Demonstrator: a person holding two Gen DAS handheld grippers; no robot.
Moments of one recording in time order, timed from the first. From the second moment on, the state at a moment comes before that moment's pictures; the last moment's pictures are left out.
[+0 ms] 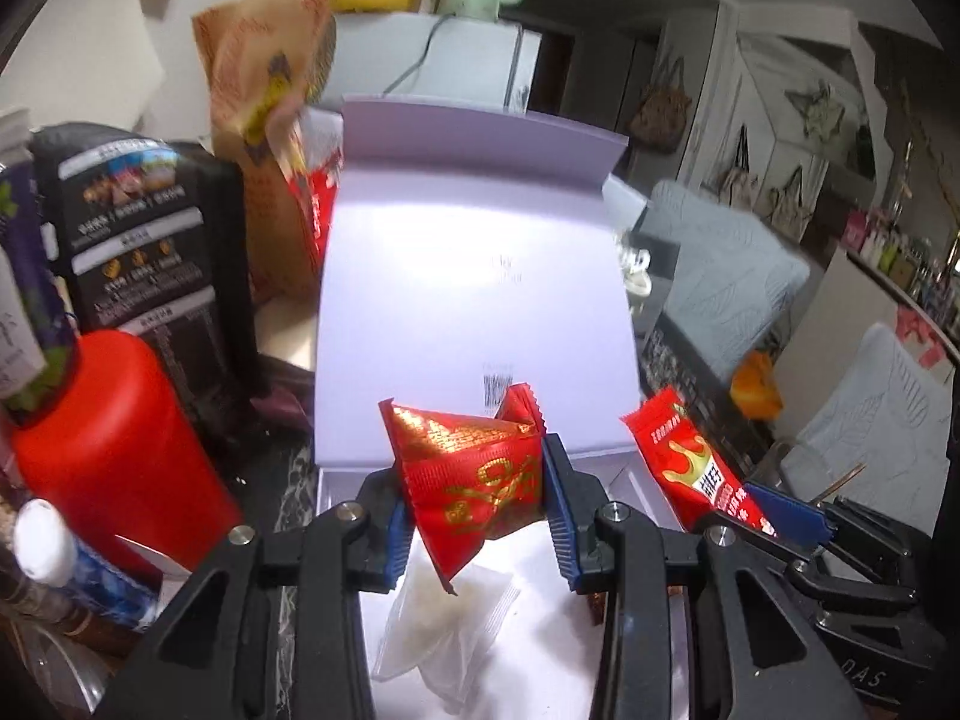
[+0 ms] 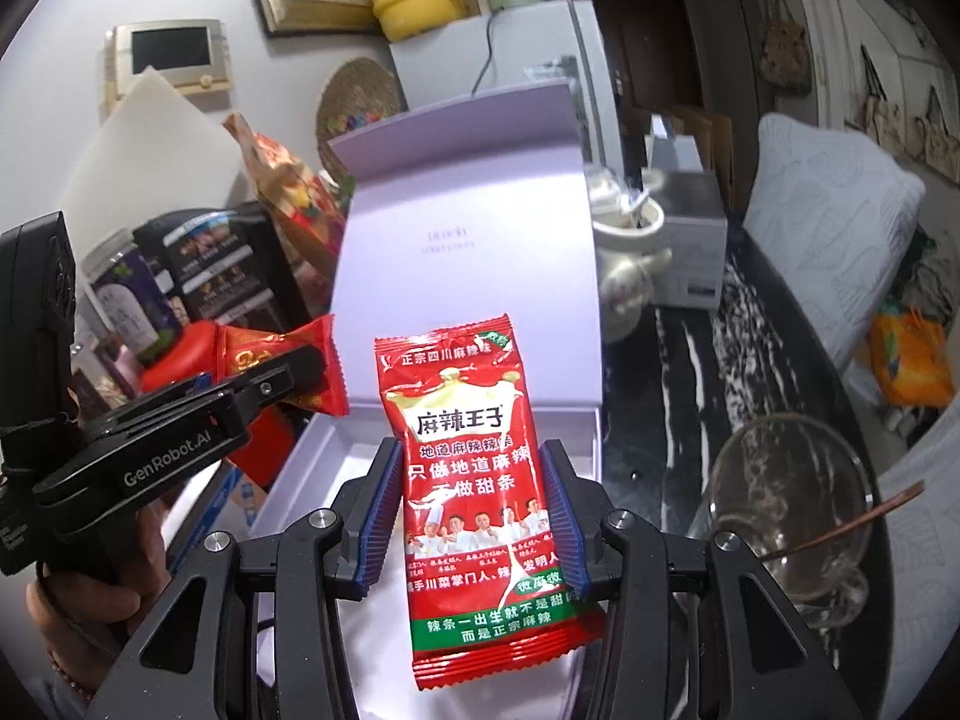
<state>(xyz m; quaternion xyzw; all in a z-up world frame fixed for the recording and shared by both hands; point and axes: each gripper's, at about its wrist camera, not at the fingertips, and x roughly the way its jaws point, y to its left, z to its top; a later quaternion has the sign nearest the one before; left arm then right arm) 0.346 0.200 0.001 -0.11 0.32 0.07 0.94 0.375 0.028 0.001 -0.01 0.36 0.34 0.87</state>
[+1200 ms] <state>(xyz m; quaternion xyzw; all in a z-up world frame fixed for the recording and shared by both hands) 0.397 0.200 -0.086 -0.08 0.49 0.11 0.86 0.405 0.053 -0.069 -0.06 0.45 0.29 0.84</state>
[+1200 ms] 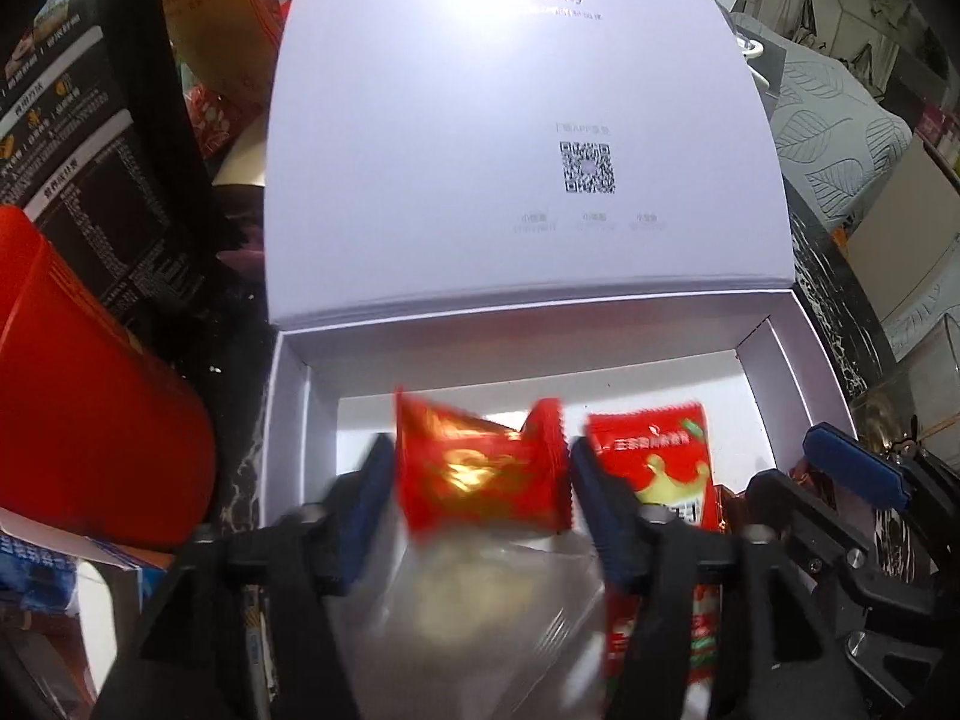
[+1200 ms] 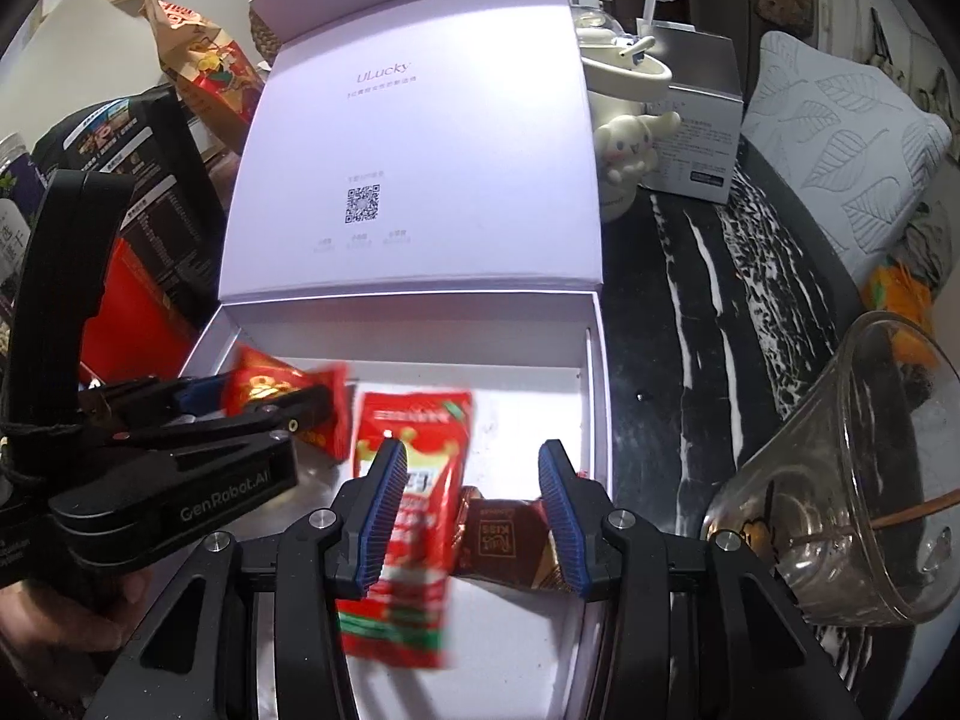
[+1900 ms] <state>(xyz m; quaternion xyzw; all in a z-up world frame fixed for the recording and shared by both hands) 0.337 0.184 -0.014 -0.08 0.41 0.10 0.90 0.373 0.033 -0.008 -0.05 0.41 0.29 0.87</state>
